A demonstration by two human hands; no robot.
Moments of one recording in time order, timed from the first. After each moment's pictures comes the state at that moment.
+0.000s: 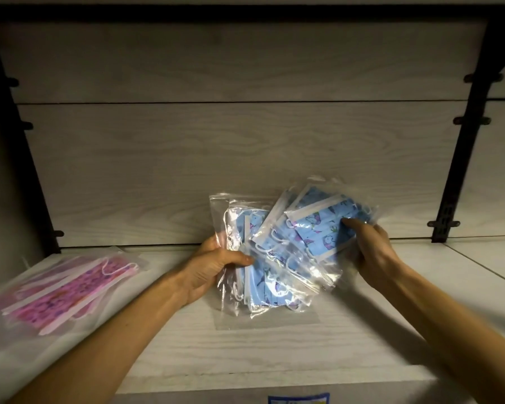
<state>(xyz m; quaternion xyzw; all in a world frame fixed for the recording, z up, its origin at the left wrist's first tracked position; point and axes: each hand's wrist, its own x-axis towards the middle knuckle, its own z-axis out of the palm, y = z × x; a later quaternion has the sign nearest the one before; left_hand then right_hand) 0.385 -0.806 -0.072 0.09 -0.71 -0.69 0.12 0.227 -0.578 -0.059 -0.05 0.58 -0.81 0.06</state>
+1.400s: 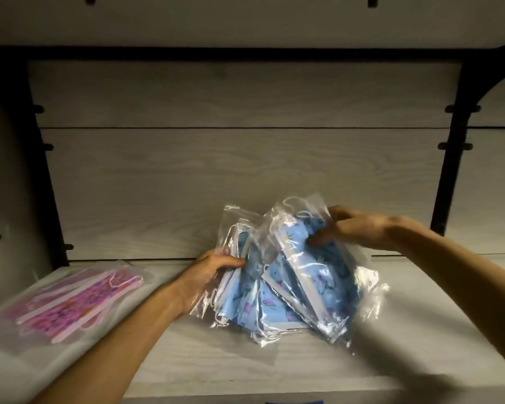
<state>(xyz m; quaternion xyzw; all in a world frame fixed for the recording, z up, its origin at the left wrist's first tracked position) 0.388 -0.818 -0.068 0.08 -0.75 -0.64 0.11 0.219 -0.563 0.024 -0.45 0.79 -0.37 0.17</state>
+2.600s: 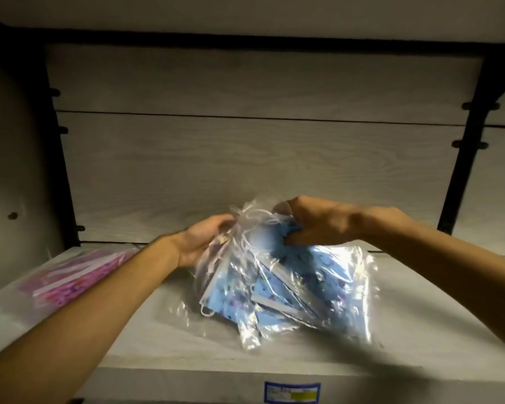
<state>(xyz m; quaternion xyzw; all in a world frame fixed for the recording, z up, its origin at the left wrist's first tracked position) 0.388 -0.829 -0.025 0.09 -0.66 -0.75 0.01 0.288 -0.608 0.048 -0.60 0.80 -0.10 -0.02</state>
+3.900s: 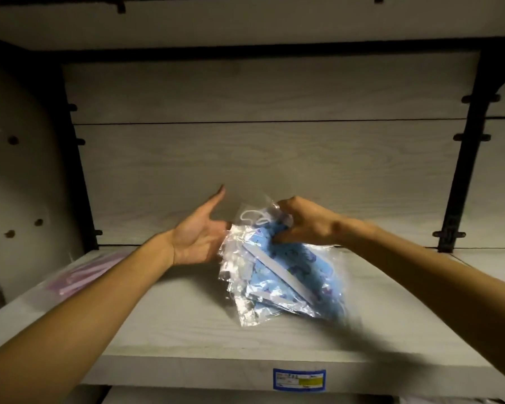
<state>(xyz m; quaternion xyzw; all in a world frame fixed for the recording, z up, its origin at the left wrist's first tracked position) 0.407 -0.850 -0.016 -0.01 -0.63 -0.77 -0.12 0.283 -0.629 0.023 -0.58 0.78 -0.22 -0.05</state>
